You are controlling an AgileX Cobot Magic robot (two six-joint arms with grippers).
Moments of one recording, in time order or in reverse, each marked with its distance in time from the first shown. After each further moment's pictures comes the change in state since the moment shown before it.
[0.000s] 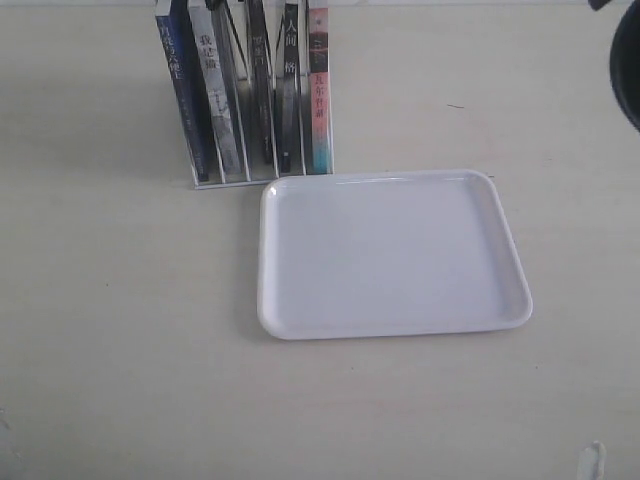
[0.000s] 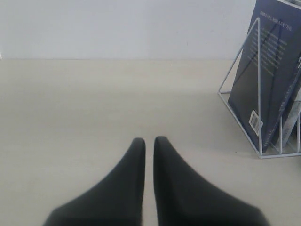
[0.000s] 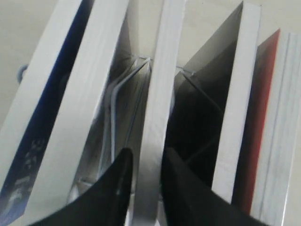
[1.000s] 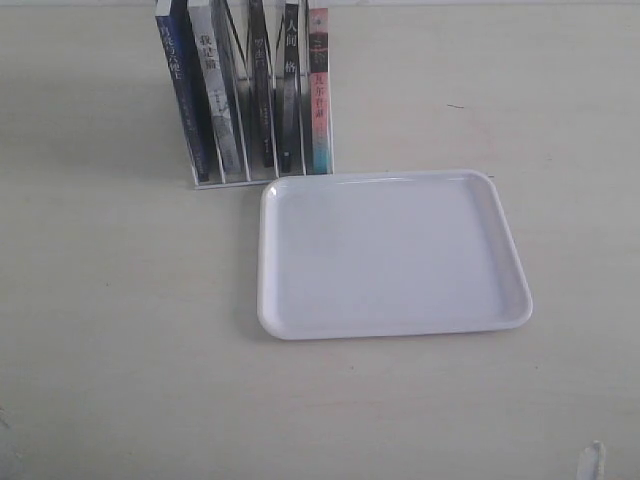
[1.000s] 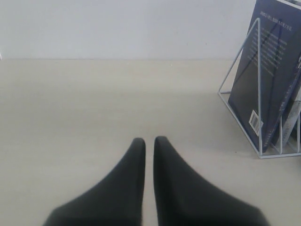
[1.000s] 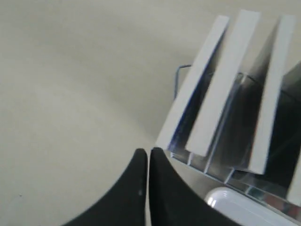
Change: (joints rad) left arm 0.000 0.000 0.000 0.000 0.000 0.000; right arm 0.037 -0.180 -0.002 0.290 -0.007 -0.123
